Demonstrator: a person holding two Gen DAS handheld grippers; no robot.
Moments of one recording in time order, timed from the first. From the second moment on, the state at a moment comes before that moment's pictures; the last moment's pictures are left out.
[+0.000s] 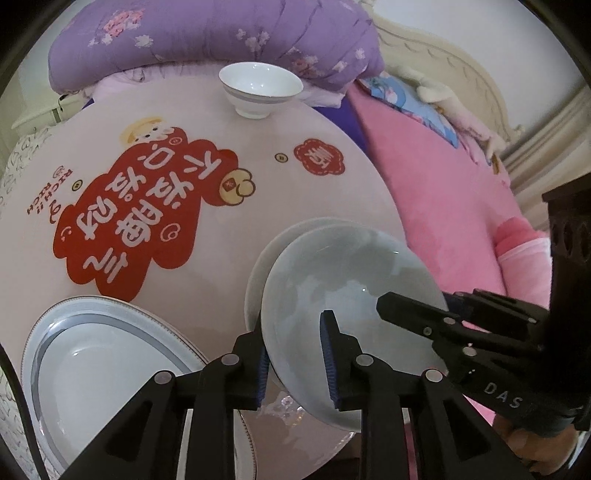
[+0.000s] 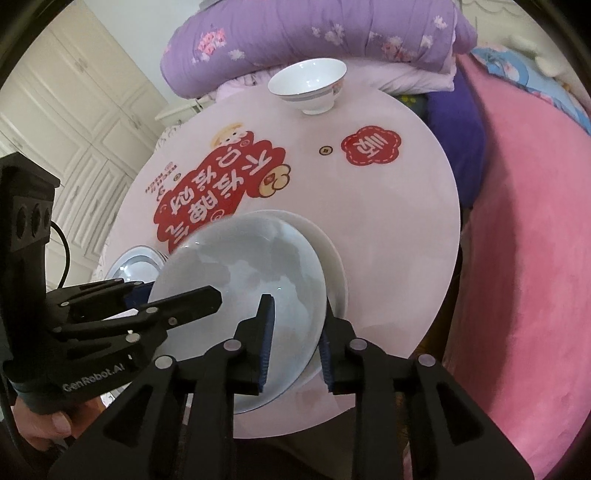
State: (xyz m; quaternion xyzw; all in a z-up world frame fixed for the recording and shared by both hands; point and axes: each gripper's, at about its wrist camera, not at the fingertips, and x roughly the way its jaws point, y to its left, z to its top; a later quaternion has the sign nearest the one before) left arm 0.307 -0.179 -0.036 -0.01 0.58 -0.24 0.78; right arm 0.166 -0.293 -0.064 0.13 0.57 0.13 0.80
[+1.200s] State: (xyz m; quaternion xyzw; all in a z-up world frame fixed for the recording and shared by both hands) left arm 0.331 -0.158 -0.015 -0.04 0.54 -0.22 0.81; right arm 0.174 -0.331 -0.043 0.18 0.50 0.11 0.84
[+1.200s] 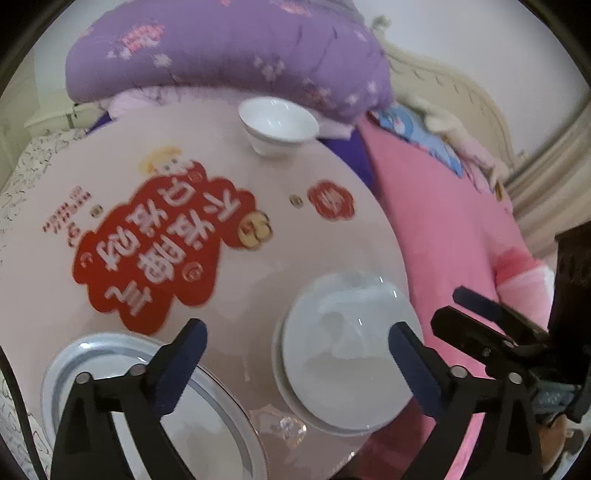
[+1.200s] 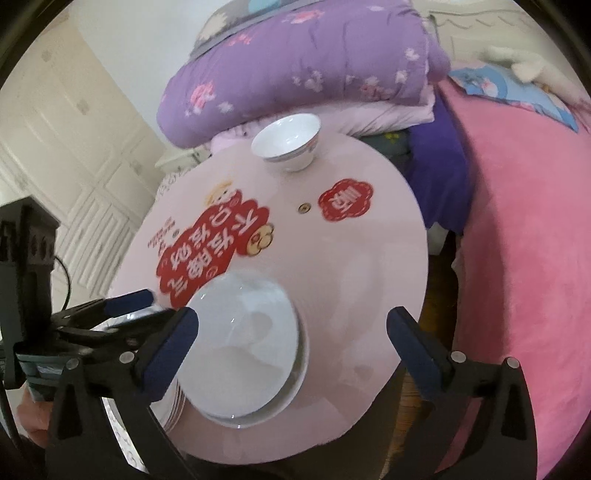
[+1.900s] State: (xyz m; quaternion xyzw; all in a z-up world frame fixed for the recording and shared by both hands) left arm 0.439 -0.160 0.010 -0.03 0.49 -0.12 0.86; right arm 0.306 -0.355 -0.035 0.18 0.47 0.08 0.86
